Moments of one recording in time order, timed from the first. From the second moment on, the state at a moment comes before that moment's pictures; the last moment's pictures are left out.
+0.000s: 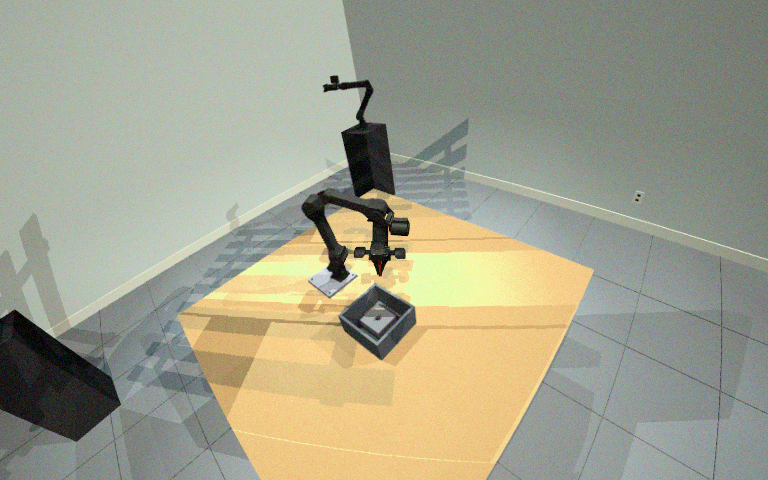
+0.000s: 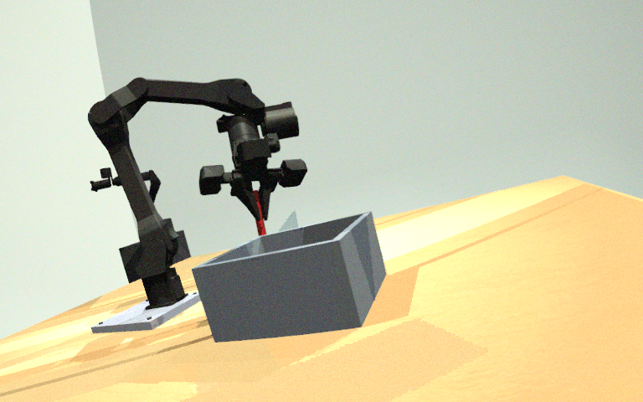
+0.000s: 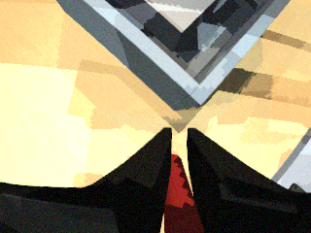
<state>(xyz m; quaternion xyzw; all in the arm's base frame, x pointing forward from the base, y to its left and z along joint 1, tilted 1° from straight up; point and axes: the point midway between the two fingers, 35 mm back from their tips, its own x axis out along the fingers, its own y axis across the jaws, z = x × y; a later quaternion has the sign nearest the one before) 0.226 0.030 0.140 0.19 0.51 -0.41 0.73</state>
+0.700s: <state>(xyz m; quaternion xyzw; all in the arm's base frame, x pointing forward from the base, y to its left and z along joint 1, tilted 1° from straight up) 0.275 -0.050 0.156 0.25 0.45 -0.47 0.72</state>
